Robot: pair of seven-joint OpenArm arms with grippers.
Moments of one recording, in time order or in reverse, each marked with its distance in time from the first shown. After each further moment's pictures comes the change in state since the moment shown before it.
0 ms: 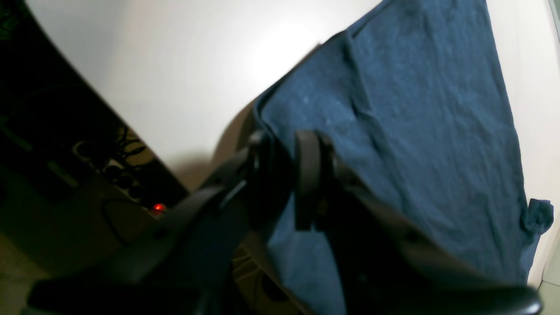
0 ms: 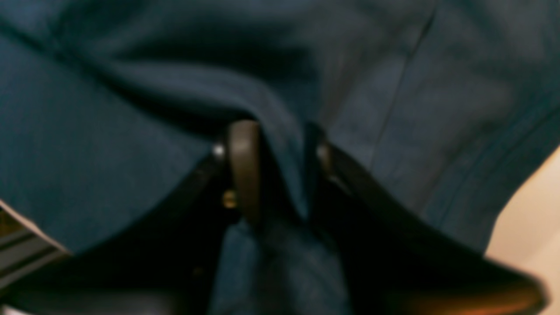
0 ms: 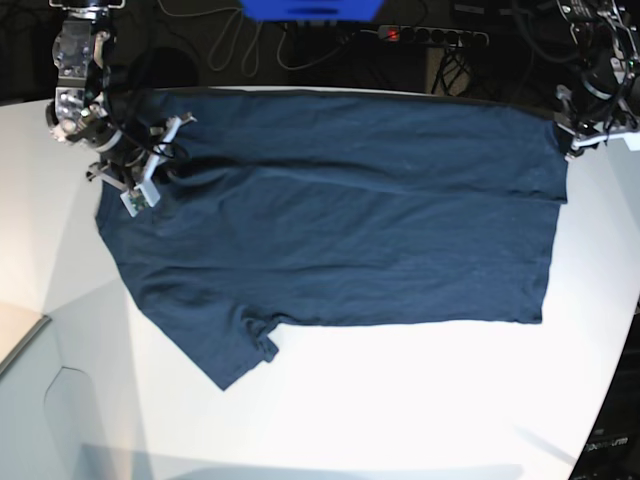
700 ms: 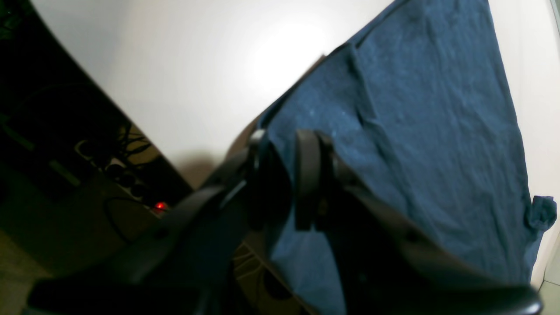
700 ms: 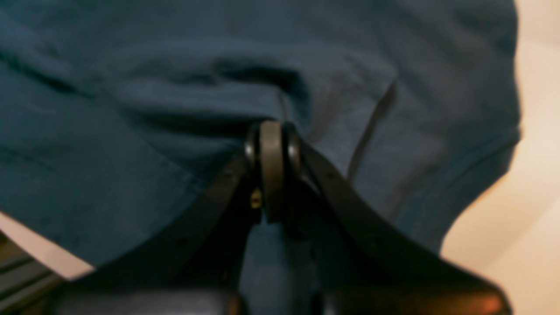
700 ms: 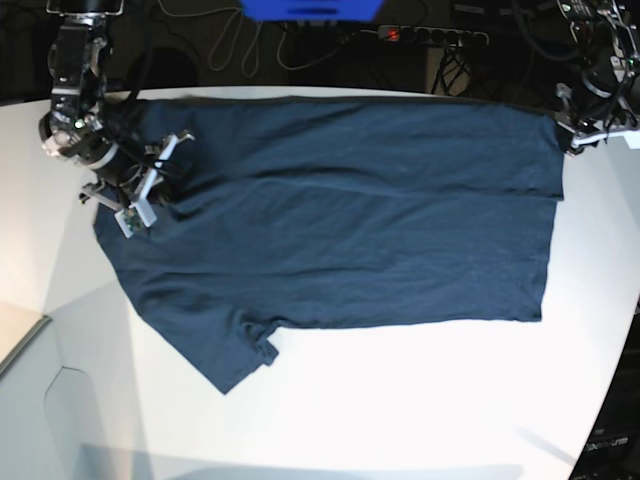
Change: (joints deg) left arm 0.3 0.0 0.0 0.0 0.0 0.0 0.0; right arm 1.9 0.0 0.0 5.4 -0.1 0.0 -0.6
